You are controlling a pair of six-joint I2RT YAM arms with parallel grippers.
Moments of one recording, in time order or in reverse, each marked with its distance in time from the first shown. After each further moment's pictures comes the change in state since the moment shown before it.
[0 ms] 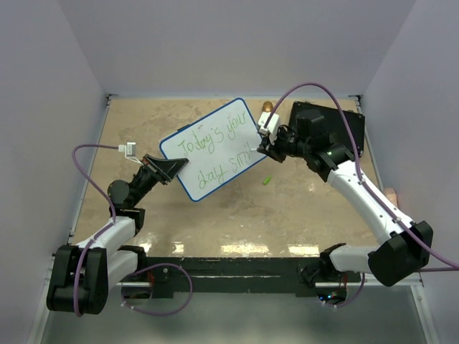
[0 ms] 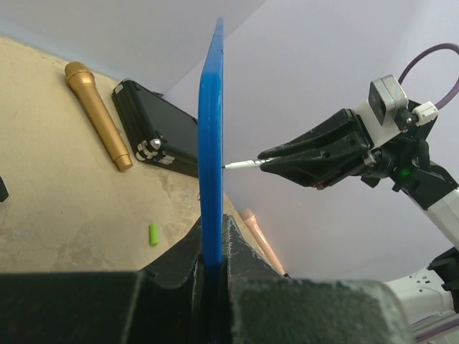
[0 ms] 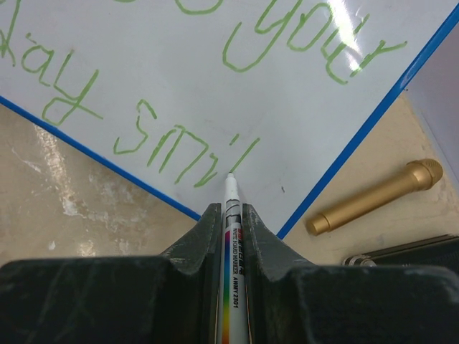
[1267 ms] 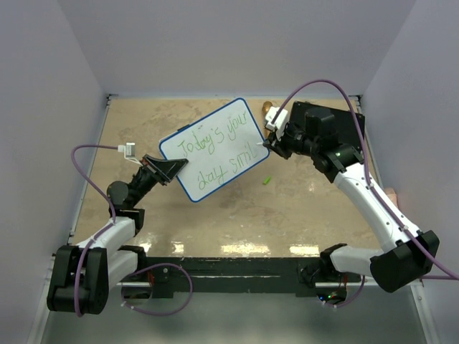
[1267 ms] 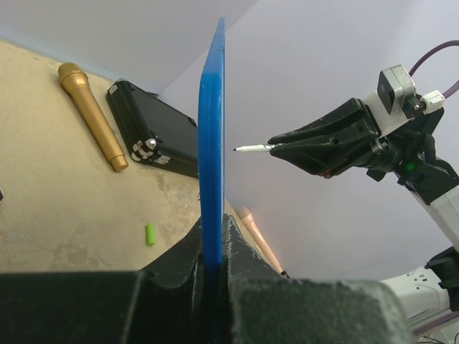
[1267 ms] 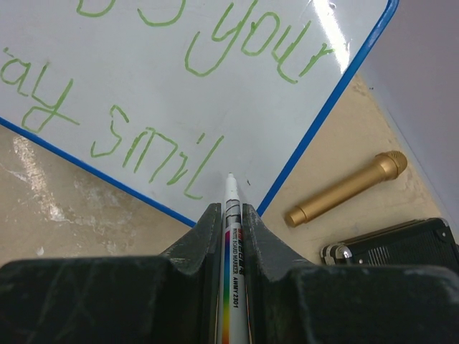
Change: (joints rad) left arm 0.010 0.000 -0.006 0.024 0.014 -0.010; right arm -0.032 -0.051 0.016 -0.022 0.024 0.010
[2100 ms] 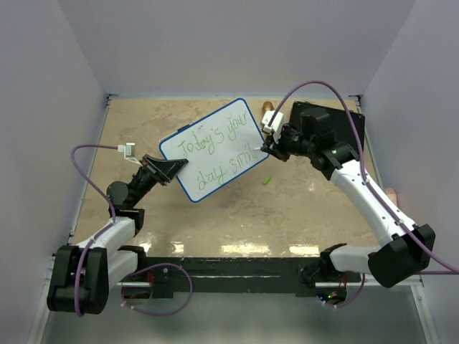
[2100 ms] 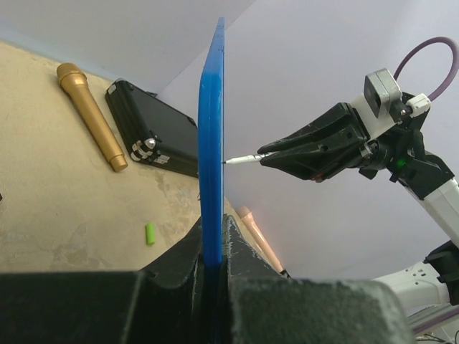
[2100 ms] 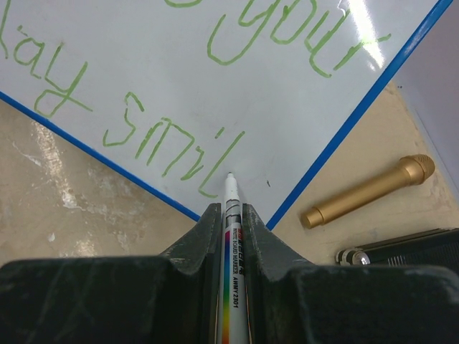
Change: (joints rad) left arm 0.003 0.000 0.000 0.007 0.008 -0.001; right arm 0.000 0.031 0.000 -0.032 -0.050 -0.034
